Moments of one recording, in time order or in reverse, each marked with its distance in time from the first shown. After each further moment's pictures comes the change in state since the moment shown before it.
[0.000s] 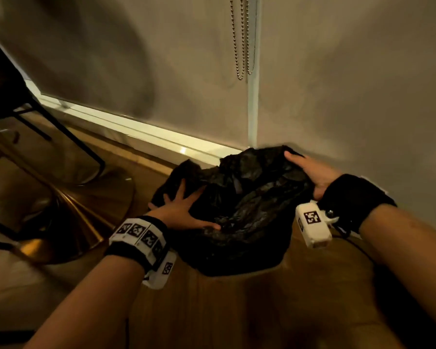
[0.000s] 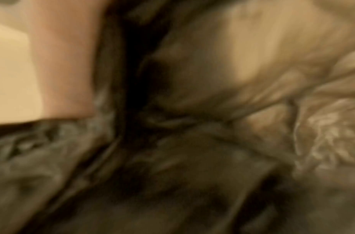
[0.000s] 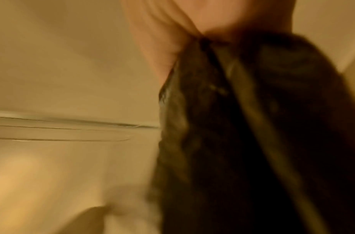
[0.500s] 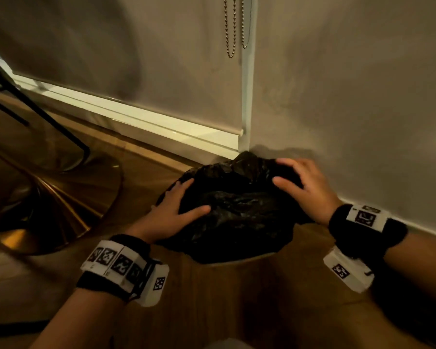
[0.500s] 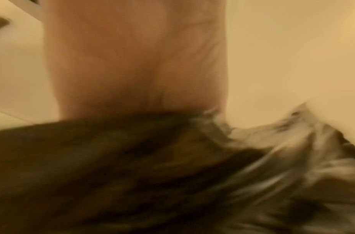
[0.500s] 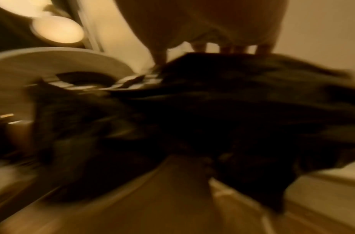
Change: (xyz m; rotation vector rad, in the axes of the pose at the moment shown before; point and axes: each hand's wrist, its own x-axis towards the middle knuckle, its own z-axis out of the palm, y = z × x) left_hand 0.001 -0.024 0.050 -0.496 0.178 0.258; right_hand -0.035 0.066 -0.025 -1.036 0.137 -0.578
